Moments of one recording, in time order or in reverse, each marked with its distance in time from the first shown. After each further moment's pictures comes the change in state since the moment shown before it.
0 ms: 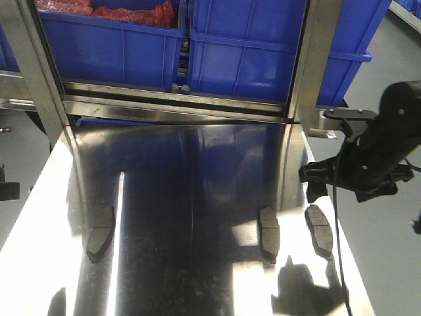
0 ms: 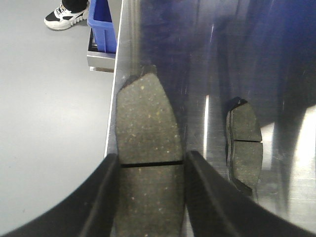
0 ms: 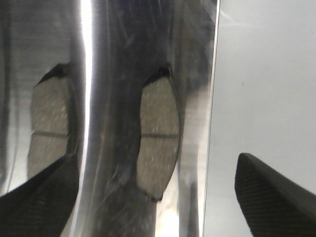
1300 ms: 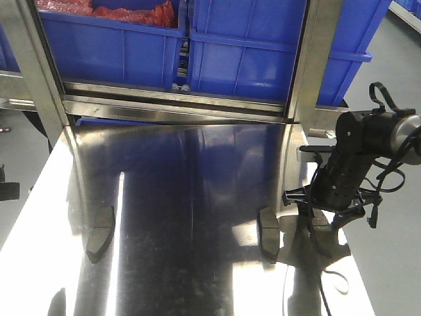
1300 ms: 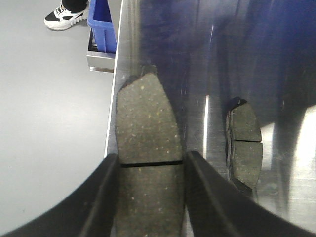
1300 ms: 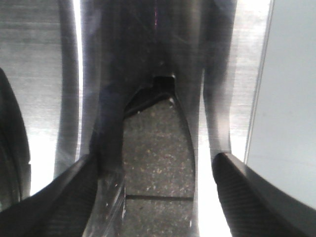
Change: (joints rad) left arm 0.000 0.000 0.000 0.000 0.000 0.000; right arm 0.000 0.277 -0.065 0.019 0.005 0.003
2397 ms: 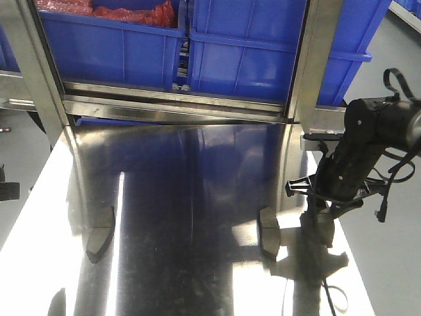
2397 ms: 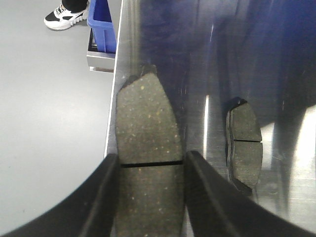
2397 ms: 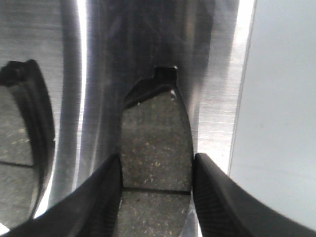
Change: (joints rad) left arm 0.000 0.000 0.000 0.000 0.000 0.000; right arm 0.000 -0.088 -0.004 0.001 0.026 -0.019
